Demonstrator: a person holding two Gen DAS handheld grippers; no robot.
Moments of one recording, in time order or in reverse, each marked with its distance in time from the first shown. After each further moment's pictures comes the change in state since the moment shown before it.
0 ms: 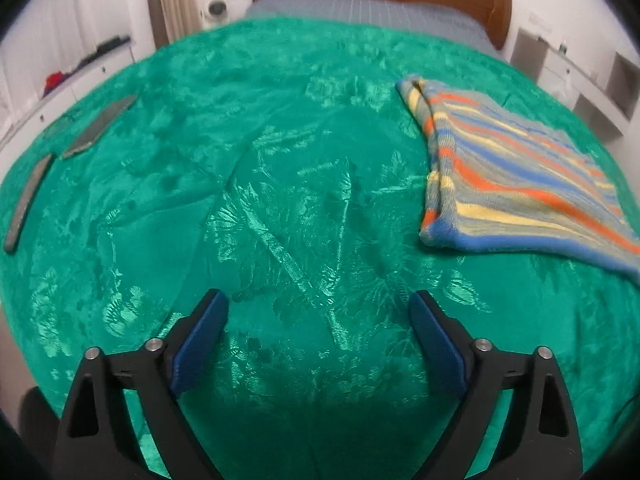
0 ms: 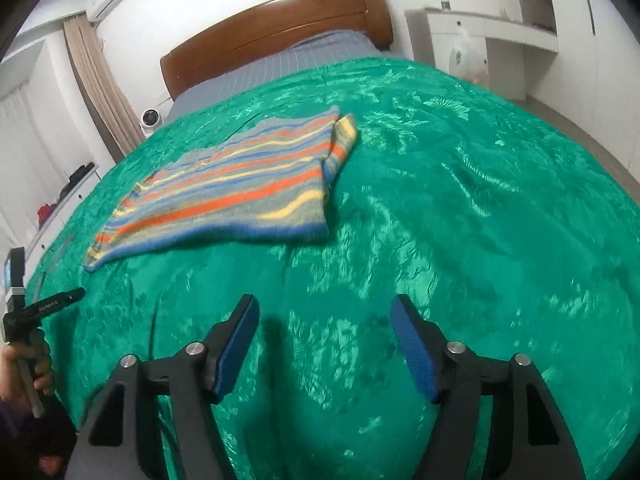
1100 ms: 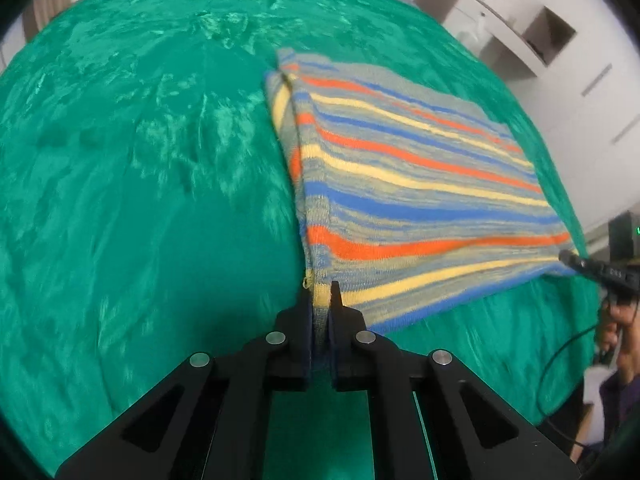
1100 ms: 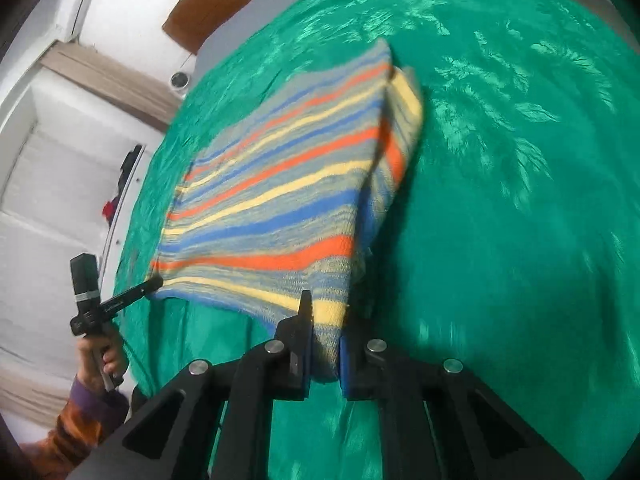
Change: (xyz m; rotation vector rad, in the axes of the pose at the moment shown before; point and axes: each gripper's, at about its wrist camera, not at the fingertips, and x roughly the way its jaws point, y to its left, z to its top) left arm 0.050 -0.047 0.124 0.197 0.337 -0.414; right arm 0.096 -0.021 0.124 0.172 0.432 0.361
